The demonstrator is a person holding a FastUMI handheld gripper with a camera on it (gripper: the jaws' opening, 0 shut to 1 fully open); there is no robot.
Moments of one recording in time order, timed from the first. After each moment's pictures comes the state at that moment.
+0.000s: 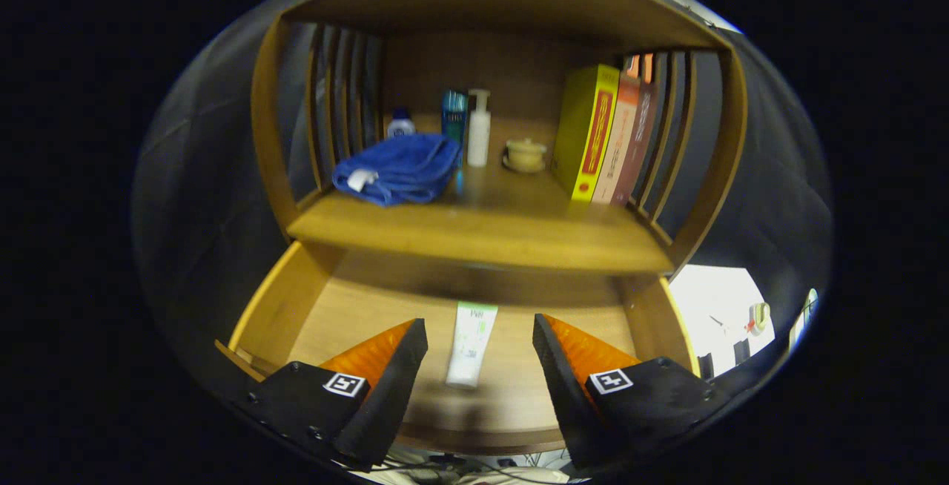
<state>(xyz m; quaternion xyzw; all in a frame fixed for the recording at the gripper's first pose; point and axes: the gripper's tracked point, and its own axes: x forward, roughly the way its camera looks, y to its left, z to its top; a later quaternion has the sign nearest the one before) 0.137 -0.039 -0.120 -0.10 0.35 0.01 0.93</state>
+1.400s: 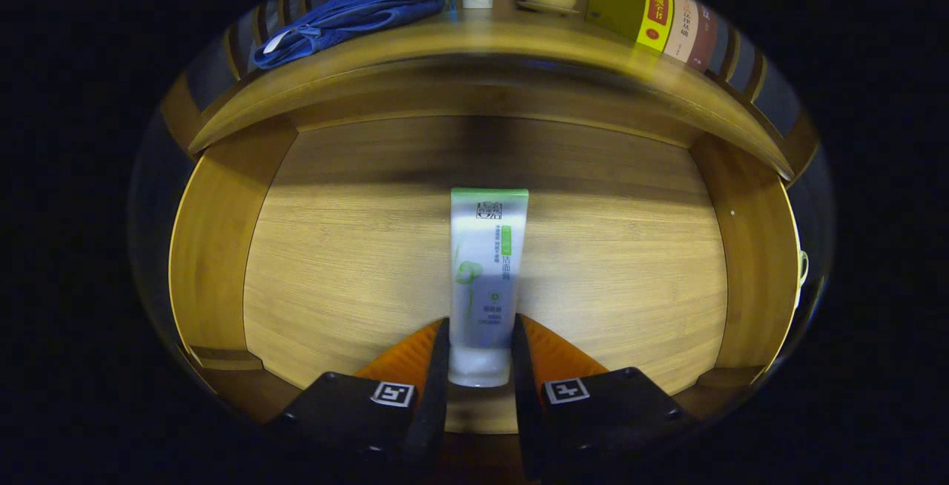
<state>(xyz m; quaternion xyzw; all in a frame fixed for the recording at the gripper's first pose) 0.143 -0.035 -0.266 -0.05 0.57 -0.01 0.82</state>
